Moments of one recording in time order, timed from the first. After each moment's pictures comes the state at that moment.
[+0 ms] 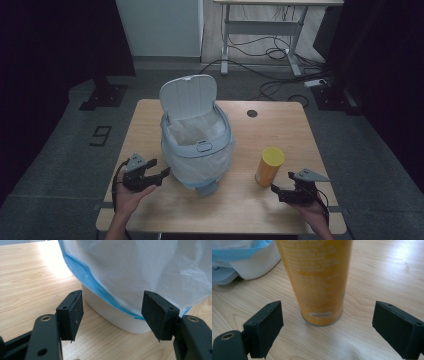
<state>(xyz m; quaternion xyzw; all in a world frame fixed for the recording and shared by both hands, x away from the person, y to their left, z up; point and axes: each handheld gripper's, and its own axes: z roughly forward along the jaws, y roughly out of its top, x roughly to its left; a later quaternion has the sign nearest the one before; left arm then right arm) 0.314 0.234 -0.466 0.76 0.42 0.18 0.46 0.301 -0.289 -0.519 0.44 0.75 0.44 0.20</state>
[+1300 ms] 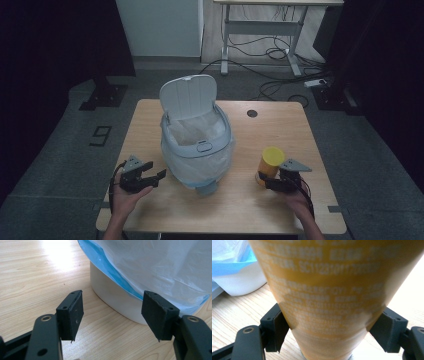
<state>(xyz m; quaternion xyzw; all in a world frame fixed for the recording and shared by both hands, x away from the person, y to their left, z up) 0.315 0.244 -0.479 0.76 0.44 0.18 0.44 0.338 -0.255 -0.525 0.43 0.75 0.44 0.23</state>
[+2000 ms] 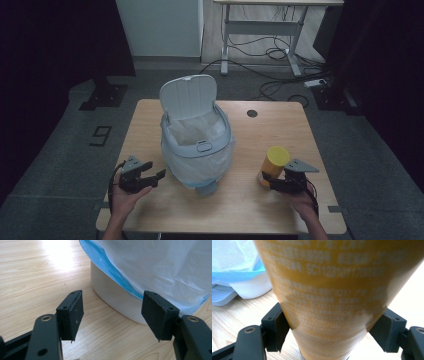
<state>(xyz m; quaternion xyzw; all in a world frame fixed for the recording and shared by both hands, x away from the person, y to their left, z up) 0.315 0.246 -0.479 0.76 0.44 0.18 0.44 0.327 -0.263 -0.507 0.42 0.75 0.46 0.23</state>
